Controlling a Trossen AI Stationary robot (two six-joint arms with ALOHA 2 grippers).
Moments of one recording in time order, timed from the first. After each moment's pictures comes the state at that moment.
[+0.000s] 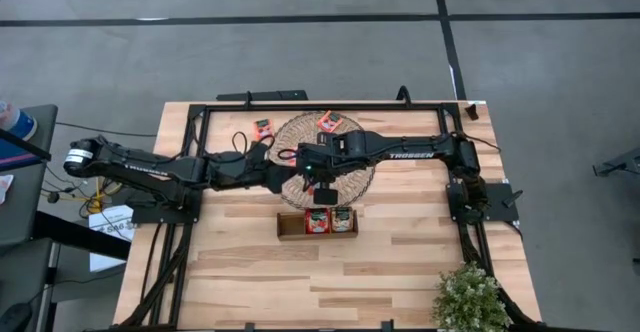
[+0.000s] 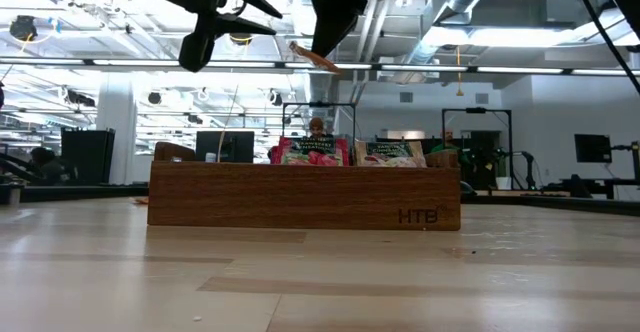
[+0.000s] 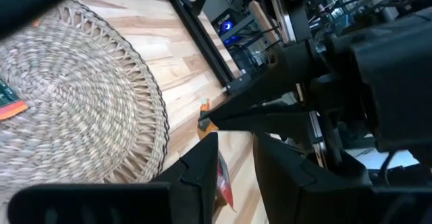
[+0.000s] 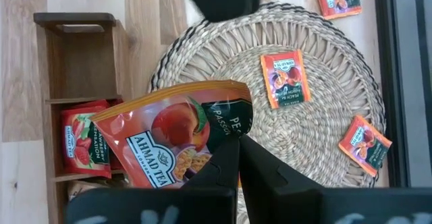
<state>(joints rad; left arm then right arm) -0.05 1.11 0.68 0.19 -0.32 -1.01 0.03 2.04 2.06 -1.17 0.21 -0.08</state>
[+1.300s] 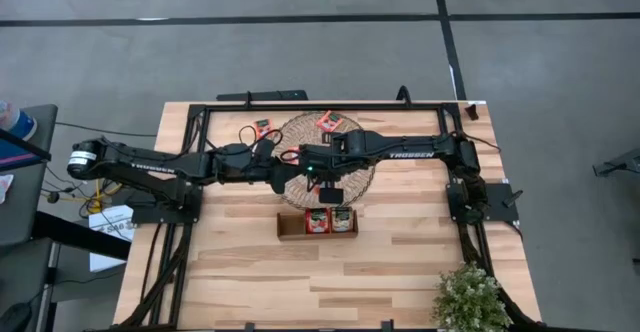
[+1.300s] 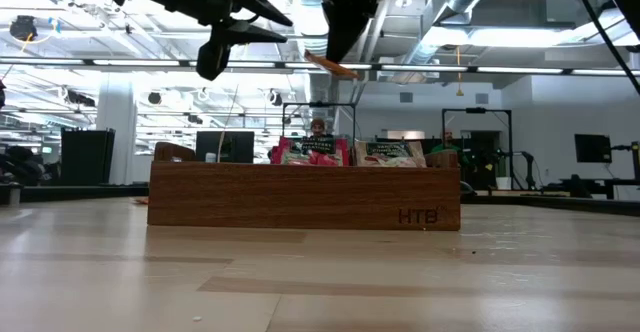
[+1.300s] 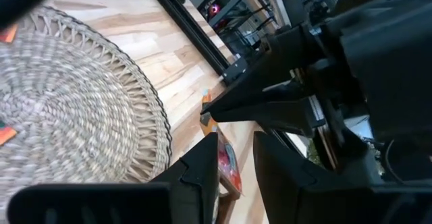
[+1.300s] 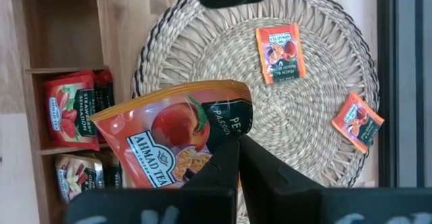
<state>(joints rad) 0.03 1.16 0.68 0.25 -0.15 -0.86 0.02 2.04 2.06 -1.25 0.23 -0.08</state>
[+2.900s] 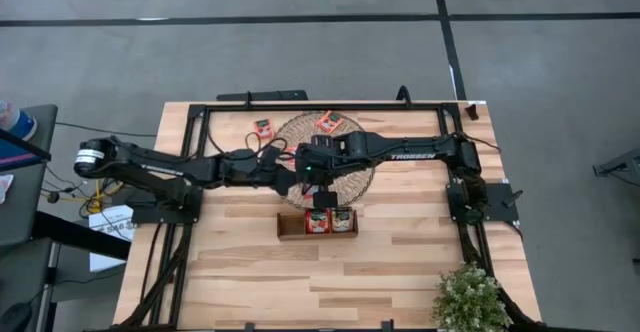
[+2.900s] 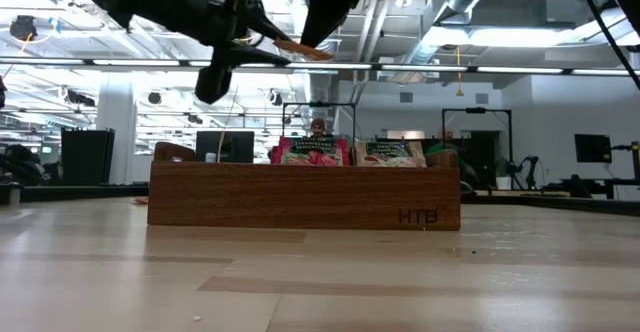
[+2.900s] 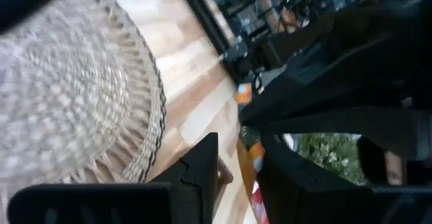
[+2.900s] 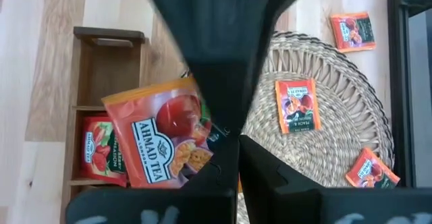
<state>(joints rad) 0.03 1.24 0.62 0.37 -0.09 -1.00 0.04 2.04 2.05 -1.11 0.16 -0.17</state>
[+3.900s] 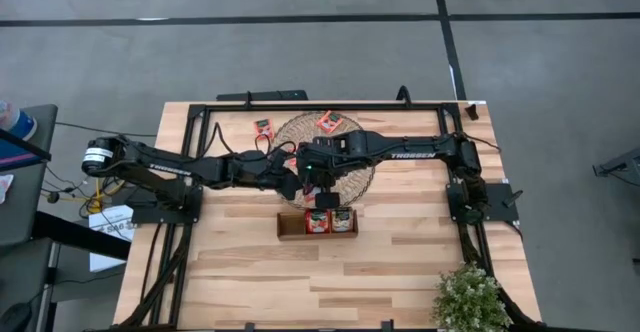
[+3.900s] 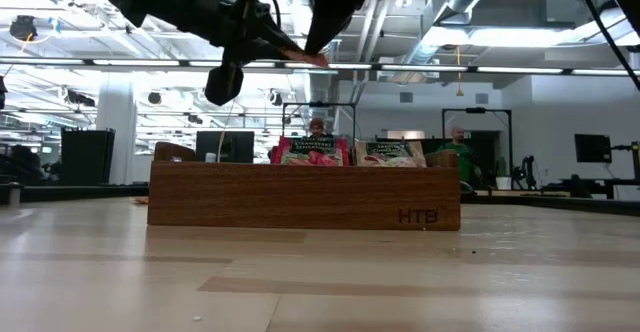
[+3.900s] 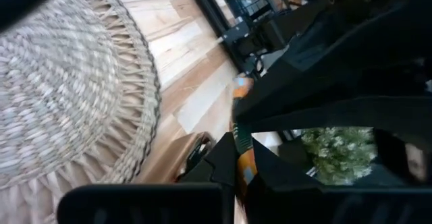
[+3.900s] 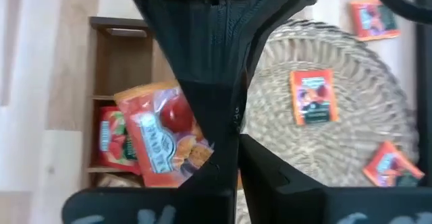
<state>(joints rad) 0.03 1.32 0.69 0.33 -0.05 -0.98 0.03 2.04 2.06 -1.15 0.08 -0.15</state>
